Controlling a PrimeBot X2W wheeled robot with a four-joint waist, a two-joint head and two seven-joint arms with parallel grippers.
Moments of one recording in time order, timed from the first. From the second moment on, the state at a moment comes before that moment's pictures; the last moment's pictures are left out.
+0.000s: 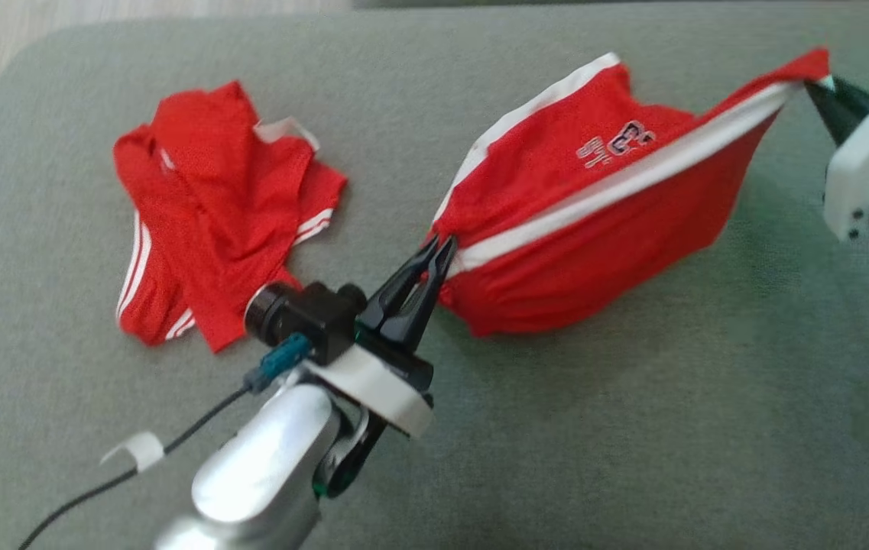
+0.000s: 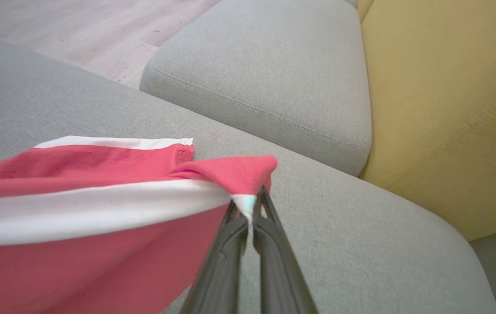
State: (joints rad) left arm -0.49 0.18 -0.79 0.28 -0.54 -0.02 -0.16; right arm -0.68 -0.57 0.39 0.39 0.39 0.13 0.40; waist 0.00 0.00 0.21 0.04
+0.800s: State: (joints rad) left arm -0.68 0.06 -0.80 0.51 -0.53 -0.05 -0.25; right arm -1.08 -0.47 0.48 0.96 0.27 0.13 0.22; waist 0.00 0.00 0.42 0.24
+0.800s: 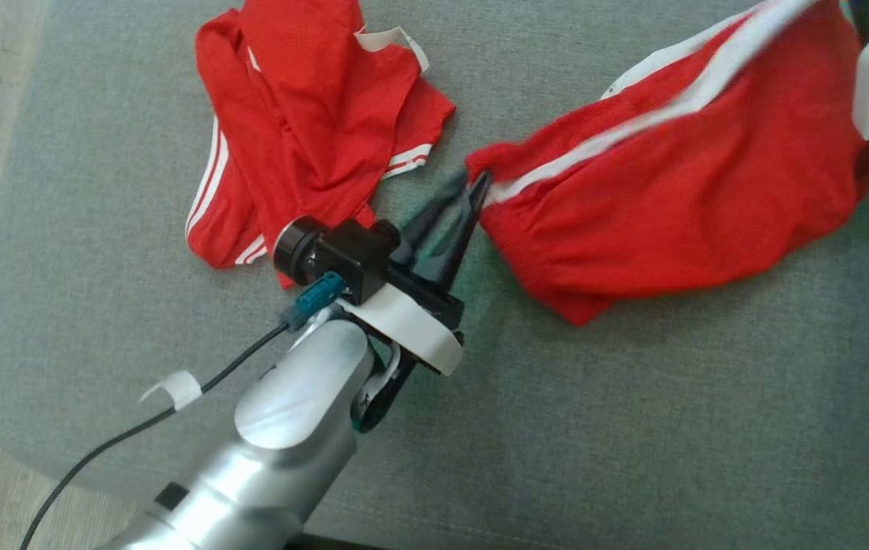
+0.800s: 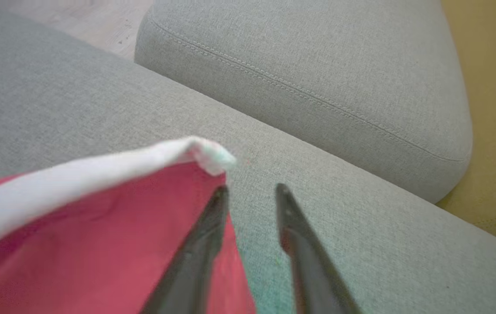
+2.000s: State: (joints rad) left arm -0.12 0.16 -0.30 0.20 -0.27 0.09 -0.26; right arm -0.16 -0.06 0.08 0.39 0.25 0.13 -0.25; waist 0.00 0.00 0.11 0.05
